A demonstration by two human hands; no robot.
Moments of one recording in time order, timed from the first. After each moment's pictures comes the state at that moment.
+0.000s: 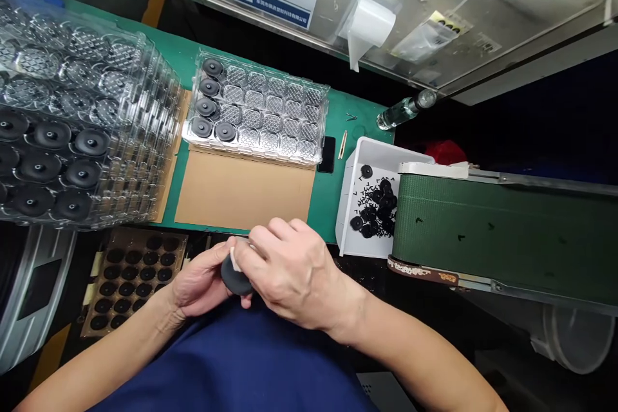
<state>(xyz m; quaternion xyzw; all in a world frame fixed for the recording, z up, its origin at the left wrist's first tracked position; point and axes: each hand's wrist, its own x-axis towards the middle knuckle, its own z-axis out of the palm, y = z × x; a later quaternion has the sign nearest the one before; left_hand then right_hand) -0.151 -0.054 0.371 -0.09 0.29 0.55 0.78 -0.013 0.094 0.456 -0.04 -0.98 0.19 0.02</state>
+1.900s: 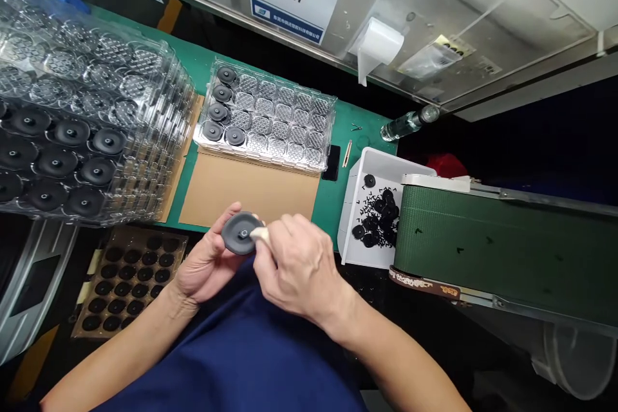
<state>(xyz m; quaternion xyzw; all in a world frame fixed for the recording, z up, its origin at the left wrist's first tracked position) -0.156 -0.053 0.357 -0.11 0.28 0.71 0.64 -0.034 0.074 0.441 -0.21 -0.94 0.26 0.09</state>
